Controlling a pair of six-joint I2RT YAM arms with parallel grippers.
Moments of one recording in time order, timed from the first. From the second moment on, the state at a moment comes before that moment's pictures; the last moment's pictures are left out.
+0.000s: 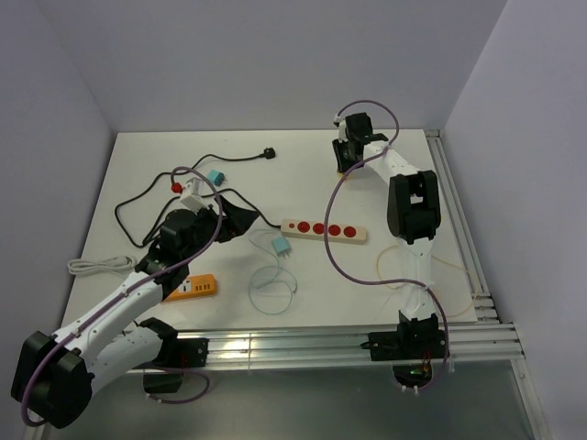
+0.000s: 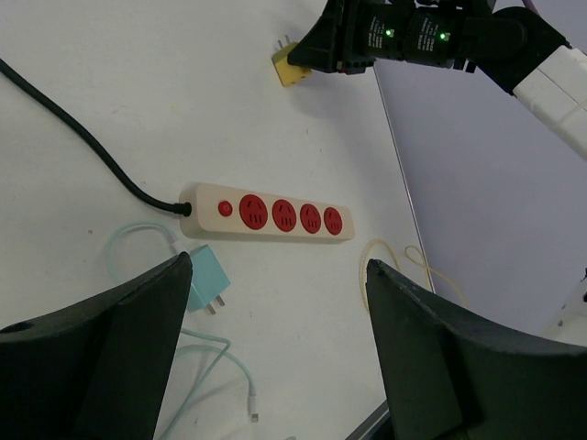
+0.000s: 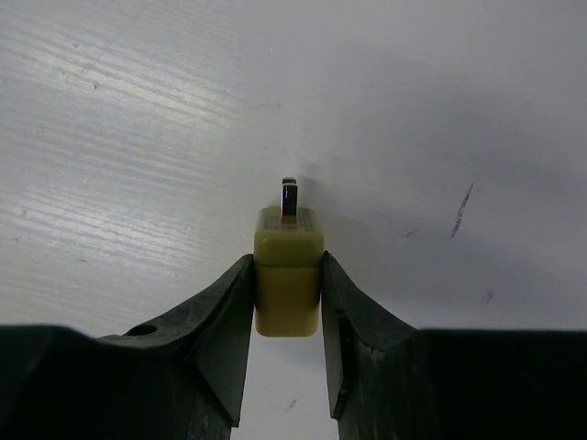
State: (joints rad) left arm -0.50 0.95 0.52 0.22 0.09 -0.83; right arm 0.19 2.30 1.90 -0.52 -0.04 -0.10
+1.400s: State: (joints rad) left arm -0.51 1.00 0.63 0.28 0.81 -0.92; right arm 0.47 1.14 0.79 -0.05 -0.94 0.56
